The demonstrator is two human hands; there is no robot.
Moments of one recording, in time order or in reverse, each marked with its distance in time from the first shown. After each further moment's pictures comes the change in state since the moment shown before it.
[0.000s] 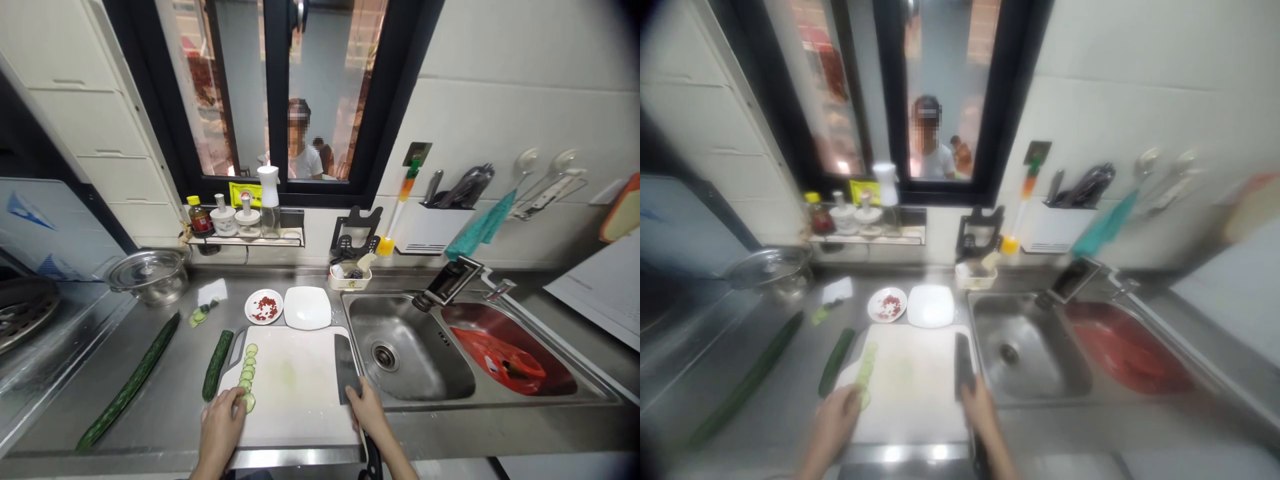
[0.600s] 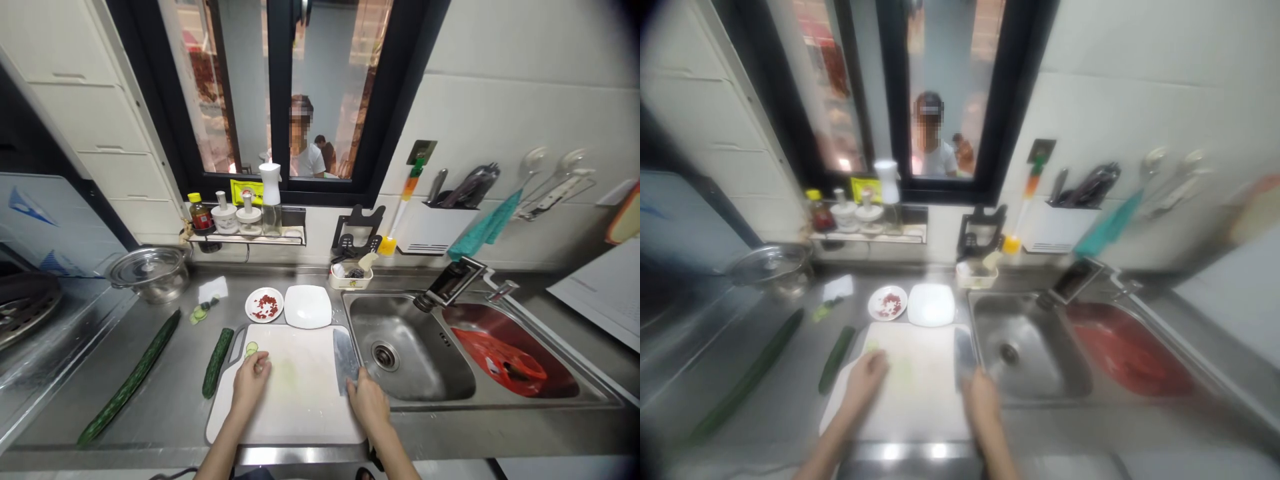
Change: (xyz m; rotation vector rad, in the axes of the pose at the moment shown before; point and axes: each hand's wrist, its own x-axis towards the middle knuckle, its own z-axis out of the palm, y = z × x) left_hand 0.048 0.058 0.011 -0.470 0.052 0.010; right_hand 0.005 -0.013 -0.013 -0.285 0.025 0.151
